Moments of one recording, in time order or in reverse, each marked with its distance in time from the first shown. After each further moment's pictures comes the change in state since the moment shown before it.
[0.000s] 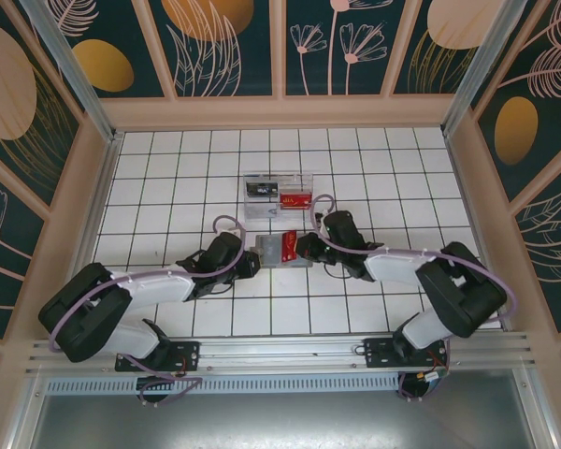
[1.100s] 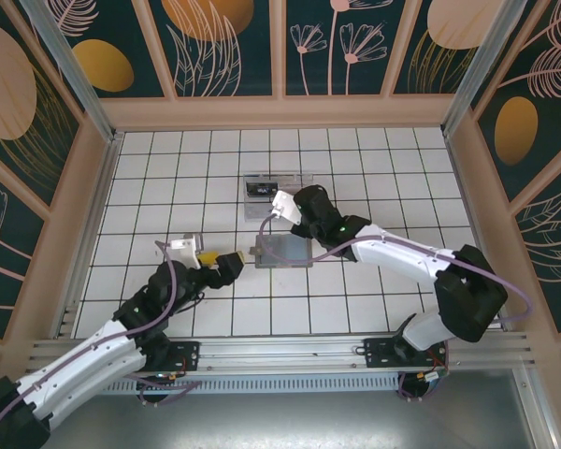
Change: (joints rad) left arm 0.000 -0.891 -0.256 -0.154 -0.100 0.029; right arm 0.163 0.021 0.407 -0.385 0.658 -1.480
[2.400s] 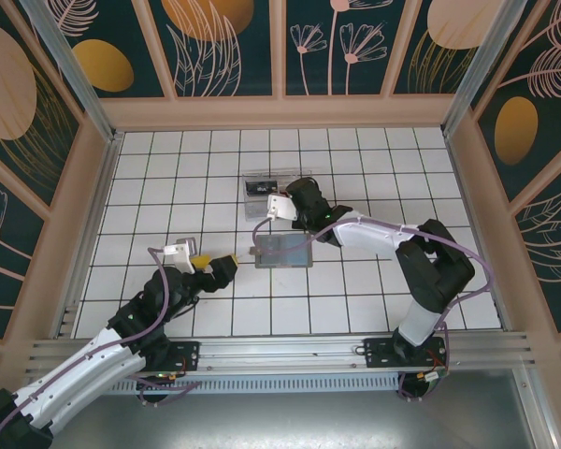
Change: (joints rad) left arm 0.000 -0.092 -0.020 -0.094 -0.060 0.010; right arm -0.075 0.223 0.088 0.079 0.009 -0.325
